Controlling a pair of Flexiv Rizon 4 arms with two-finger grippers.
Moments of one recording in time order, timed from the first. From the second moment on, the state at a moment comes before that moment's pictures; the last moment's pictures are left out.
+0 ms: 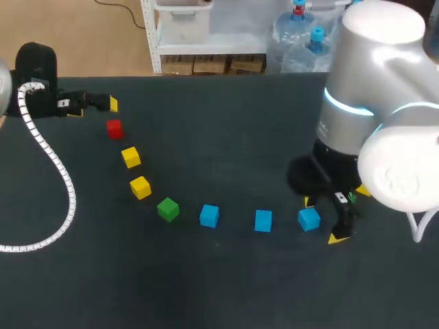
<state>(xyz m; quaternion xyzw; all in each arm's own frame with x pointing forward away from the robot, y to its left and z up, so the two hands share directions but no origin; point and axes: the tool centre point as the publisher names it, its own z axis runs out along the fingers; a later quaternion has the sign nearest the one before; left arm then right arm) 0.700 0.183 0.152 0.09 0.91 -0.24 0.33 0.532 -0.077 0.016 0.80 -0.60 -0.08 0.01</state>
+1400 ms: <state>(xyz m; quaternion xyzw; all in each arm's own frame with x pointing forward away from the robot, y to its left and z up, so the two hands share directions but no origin) 0.700 0.183 0.152 0.09 0.91 -0.24 0.33 0.548 -0.064 0.007 0.78 -0.63 -0.07 0.02</state>
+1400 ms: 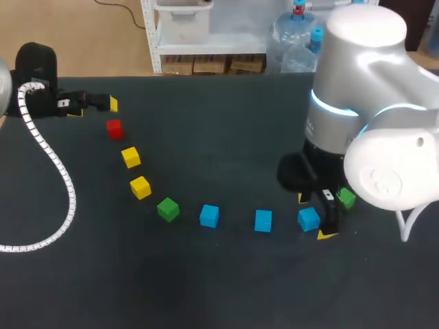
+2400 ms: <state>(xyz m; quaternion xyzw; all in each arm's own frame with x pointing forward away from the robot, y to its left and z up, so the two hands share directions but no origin) 0.700 0.183 0.152 0.09 0.91 -0.24 0.33 0.543 -0.057 -0.004 0.77 -0.63 -0.07 0.03</state>
